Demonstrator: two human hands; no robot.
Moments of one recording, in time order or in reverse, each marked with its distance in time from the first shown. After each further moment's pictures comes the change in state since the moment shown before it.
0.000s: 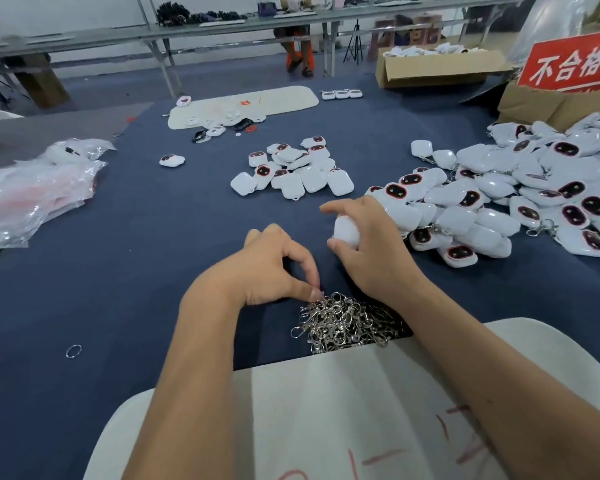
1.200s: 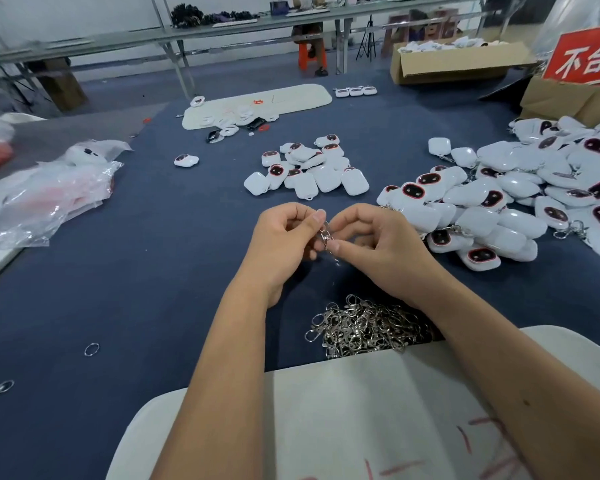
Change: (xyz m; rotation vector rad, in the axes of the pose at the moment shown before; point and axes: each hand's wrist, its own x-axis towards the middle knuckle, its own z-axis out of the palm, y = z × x) left_hand 0.026 -0.002 0.018 -0.843 0.445 -0.002; right_hand 0.004 0.009 0.003 0.486 -0.190 0.054
